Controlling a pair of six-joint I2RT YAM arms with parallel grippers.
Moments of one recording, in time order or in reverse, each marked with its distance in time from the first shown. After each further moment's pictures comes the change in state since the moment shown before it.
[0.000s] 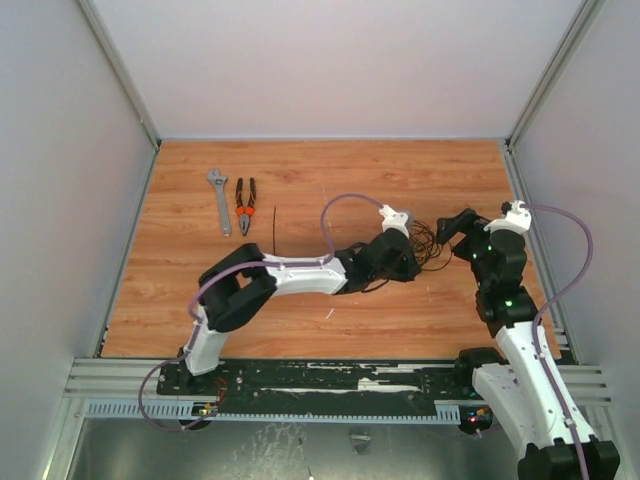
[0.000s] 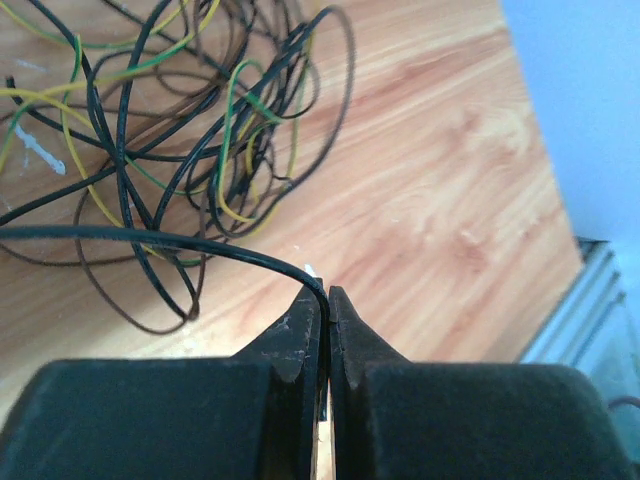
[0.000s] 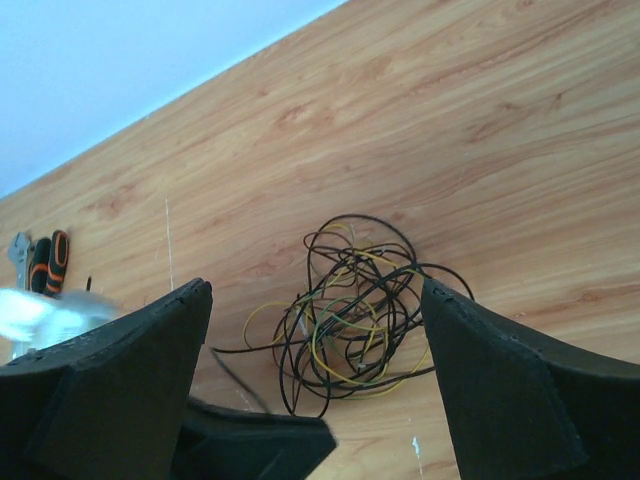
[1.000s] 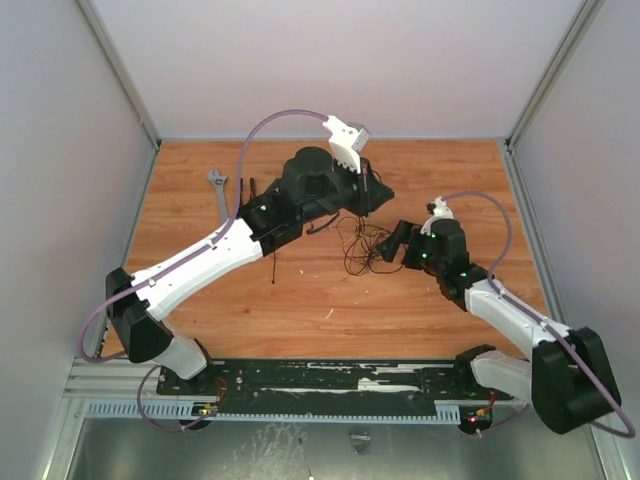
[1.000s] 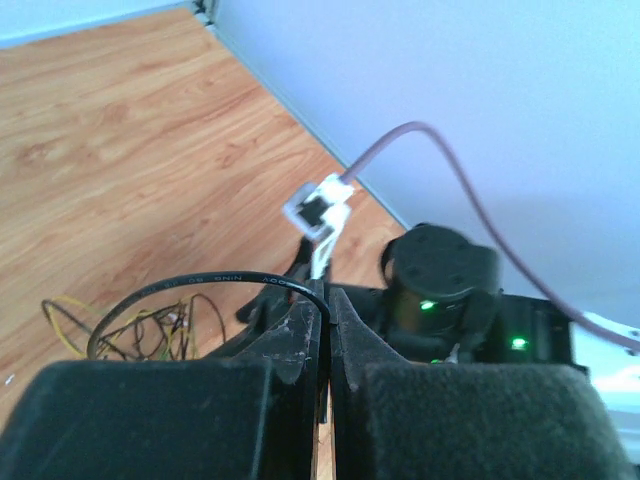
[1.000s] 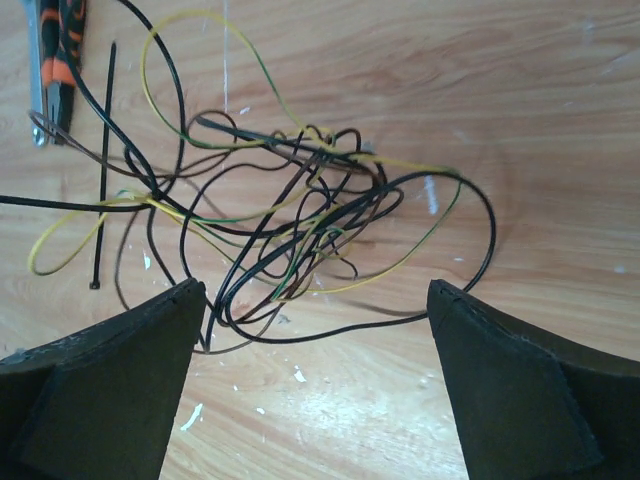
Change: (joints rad) left arm 0.196 -0.565 0.117 -0.311 0.212 0.323; right arm 0.229 0.434 -0.024 0.167 -0.231 0.053
